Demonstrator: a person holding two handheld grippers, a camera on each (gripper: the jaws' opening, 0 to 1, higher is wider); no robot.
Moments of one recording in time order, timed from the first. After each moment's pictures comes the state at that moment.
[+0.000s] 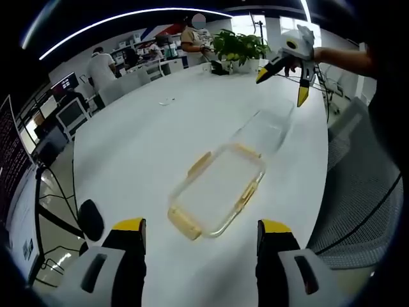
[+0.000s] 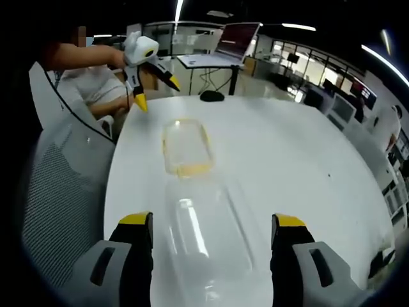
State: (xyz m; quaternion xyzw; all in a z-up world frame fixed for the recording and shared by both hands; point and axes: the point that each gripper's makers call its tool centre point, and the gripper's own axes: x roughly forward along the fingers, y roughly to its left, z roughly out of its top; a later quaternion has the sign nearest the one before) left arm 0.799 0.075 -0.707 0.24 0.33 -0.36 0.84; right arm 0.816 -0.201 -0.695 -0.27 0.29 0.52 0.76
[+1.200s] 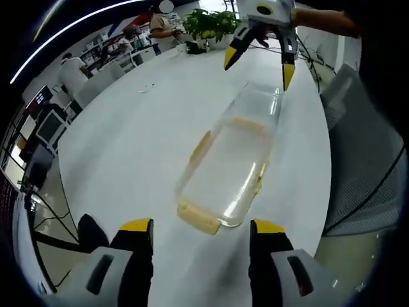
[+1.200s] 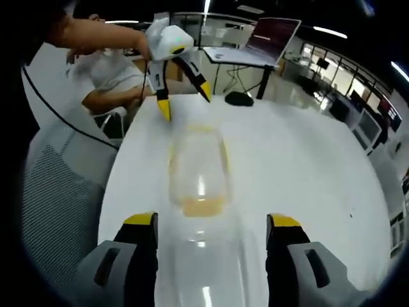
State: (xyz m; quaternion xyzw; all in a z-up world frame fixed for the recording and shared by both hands) left arm 0.823 0.083 -0.733 0.32 0.36 -0.42 0.77; right arm 0.828 -0.116 -0.712 -0.32 0.30 0.58 0.69
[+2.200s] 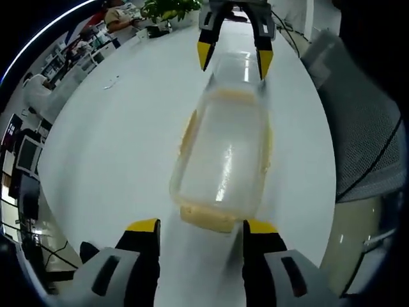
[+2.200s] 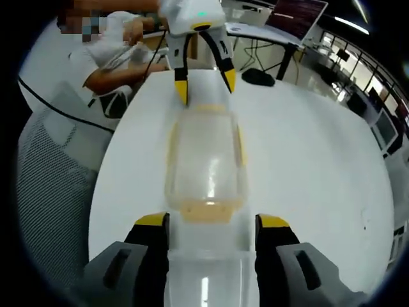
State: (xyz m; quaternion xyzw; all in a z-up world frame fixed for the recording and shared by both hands) left arm 0.838 0.079 -0.757 0.41 0.39 -0.48 0.67; right arm 0.831 -0.092 -0.752 -0.36 0.34 0.59 0.64
